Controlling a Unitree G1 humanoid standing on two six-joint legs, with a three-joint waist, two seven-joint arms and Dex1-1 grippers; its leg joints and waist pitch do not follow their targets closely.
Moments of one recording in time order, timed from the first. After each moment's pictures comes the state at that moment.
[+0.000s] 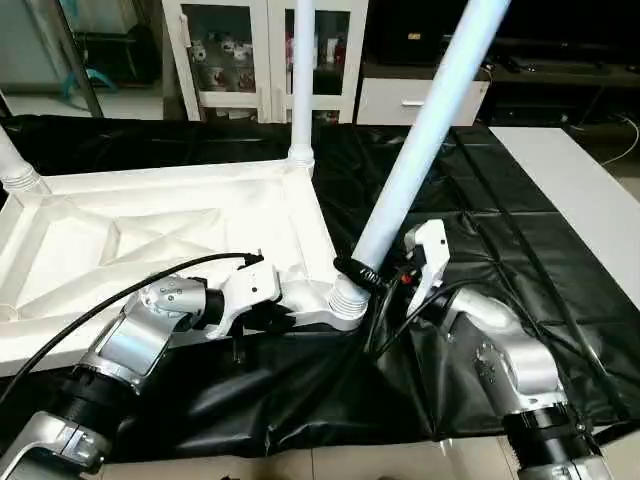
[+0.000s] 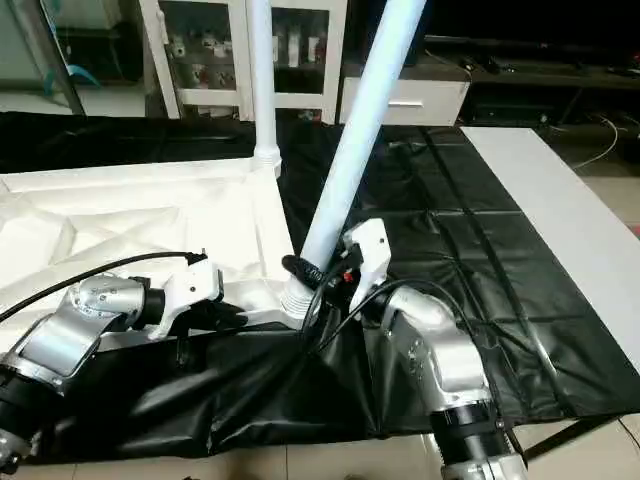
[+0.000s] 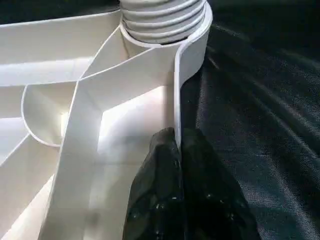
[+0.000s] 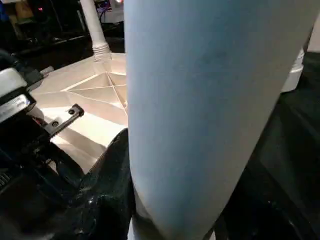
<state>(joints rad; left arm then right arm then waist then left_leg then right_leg) -0.42 0.52 -0.33 0.30 0.04 0.18 -1.10 -0.28 -0.18 0.11 0.16 0.34 0.28 0.69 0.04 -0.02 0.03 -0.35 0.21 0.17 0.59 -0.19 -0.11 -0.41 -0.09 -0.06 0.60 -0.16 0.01</state>
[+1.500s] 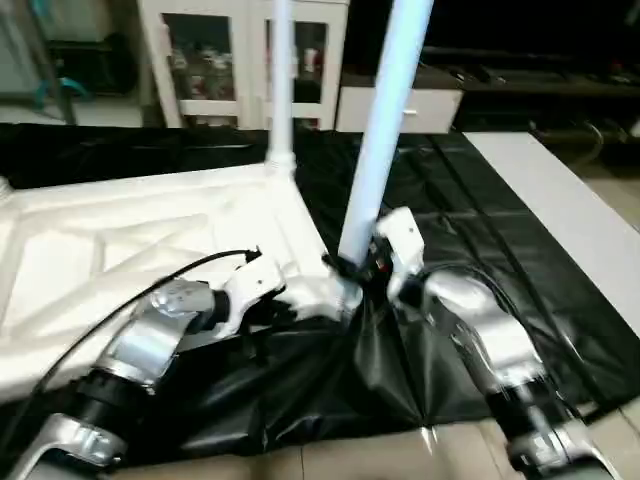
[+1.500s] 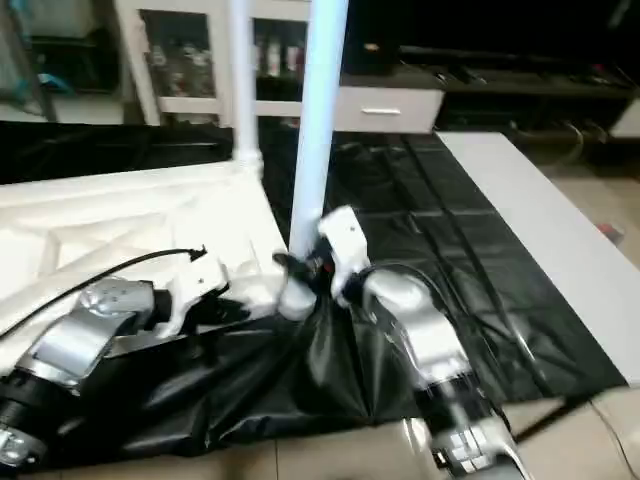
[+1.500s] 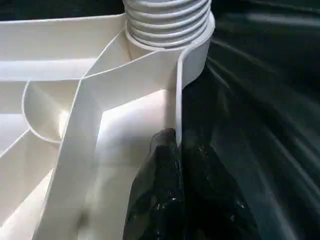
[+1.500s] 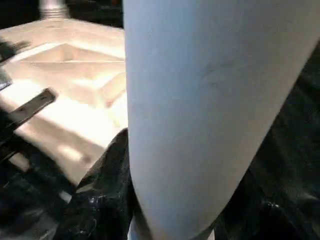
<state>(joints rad) -0.42 0.42 -0.29 0.27 0.04 0.37 -0.93 -0.48 -0.16 0.19 0.34 0.22 0.30 0.53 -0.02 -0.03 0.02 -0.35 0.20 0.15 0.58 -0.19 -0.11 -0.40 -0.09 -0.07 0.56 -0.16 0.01</state>
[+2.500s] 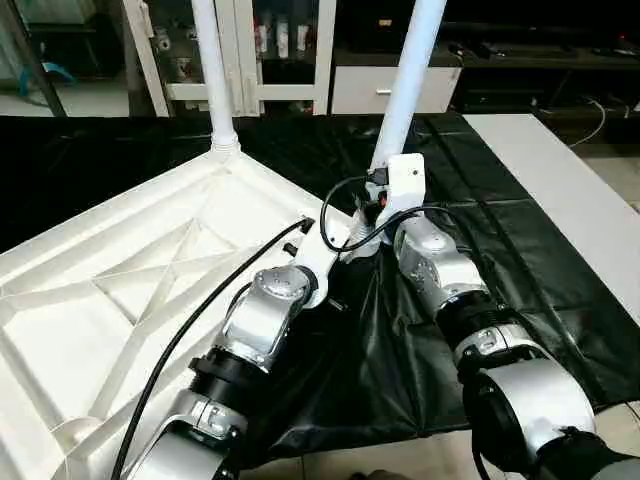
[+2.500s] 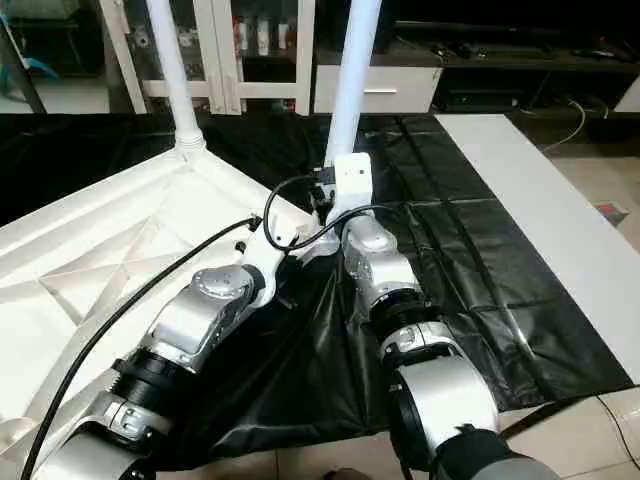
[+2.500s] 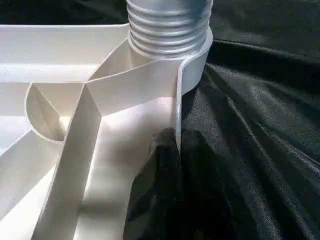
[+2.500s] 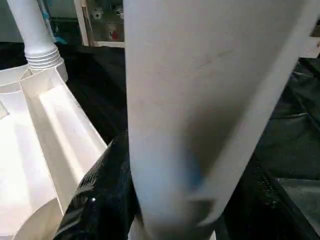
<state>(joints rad) -0.56 -0.01 -0.22 0.39 0.11 0.60 -0.34 -0.87 -0.02 0.01 0.99 0.18 0.05 0.07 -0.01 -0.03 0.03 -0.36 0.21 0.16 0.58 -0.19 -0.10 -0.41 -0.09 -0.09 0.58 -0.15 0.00</state>
